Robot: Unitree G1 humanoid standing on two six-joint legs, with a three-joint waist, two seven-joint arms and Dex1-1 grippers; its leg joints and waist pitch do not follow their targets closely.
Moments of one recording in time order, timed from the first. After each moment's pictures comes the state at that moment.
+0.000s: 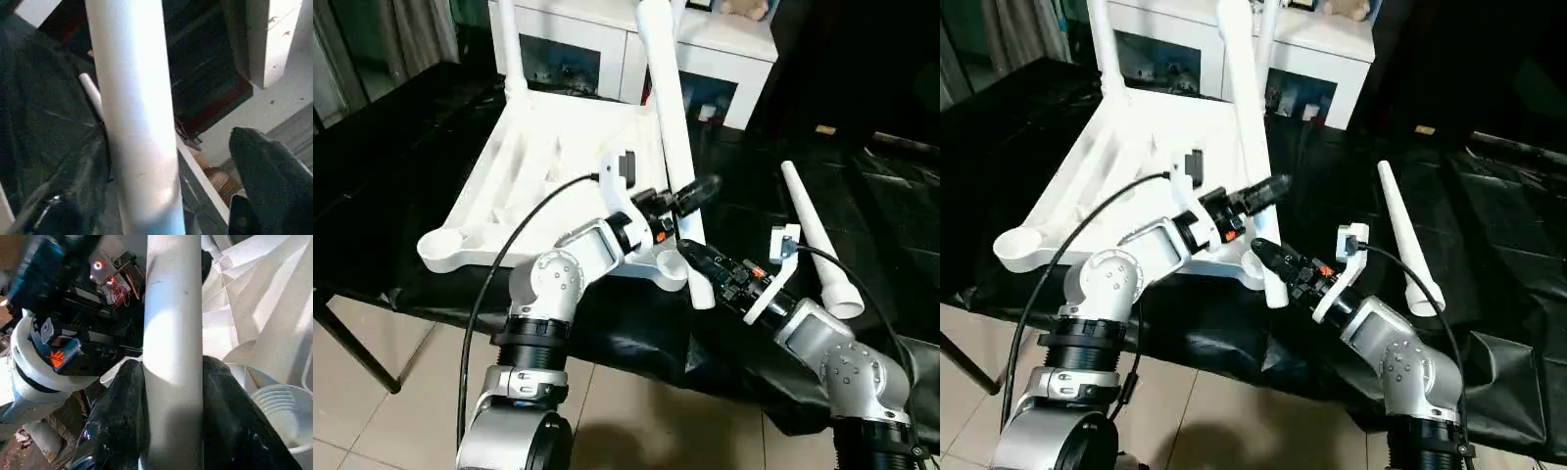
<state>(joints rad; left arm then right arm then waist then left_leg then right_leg) -0.68 -0.13 0.14 0.31 -0.63 0.75 -0.40 -0.24 -0.11 -0.22 0.03 0.67 0.73 0.70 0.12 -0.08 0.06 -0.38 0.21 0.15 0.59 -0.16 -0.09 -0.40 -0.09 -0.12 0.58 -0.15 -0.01</state>
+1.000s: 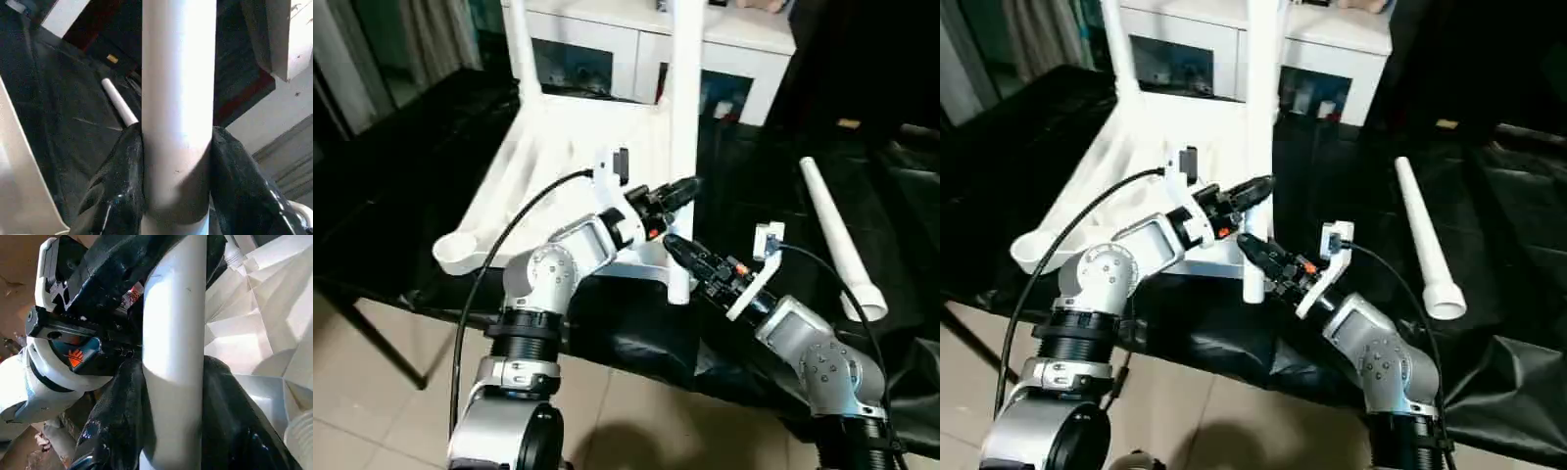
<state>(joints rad) -0.72 -0.08 0.14 0.39 -0.61 0.71 -0.47 -0.26 -0.06 -0.17 0.08 0.66 0.64 0.69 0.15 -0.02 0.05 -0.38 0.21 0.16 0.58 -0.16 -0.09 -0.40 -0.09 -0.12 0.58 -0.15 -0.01</state>
